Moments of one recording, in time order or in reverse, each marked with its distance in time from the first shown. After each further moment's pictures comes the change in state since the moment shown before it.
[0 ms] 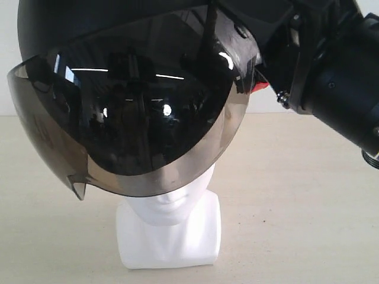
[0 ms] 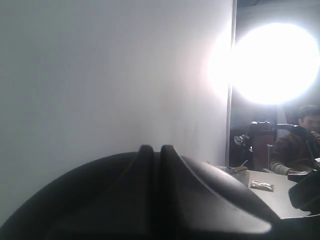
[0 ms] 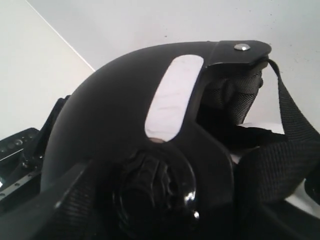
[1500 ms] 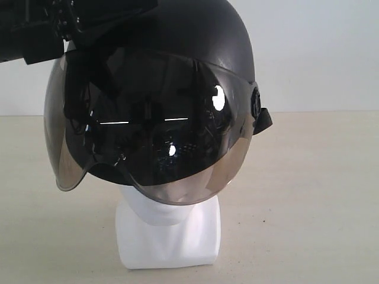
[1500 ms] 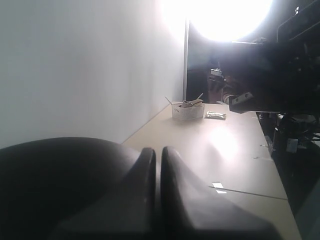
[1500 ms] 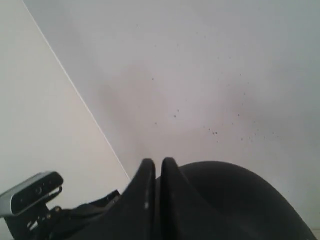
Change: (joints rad) left arm -0.072 0.066 0.016 0.213 -0.025 -0.033; right arm -0.025 -0.230 -0.143 0.264 0.331 -0.559
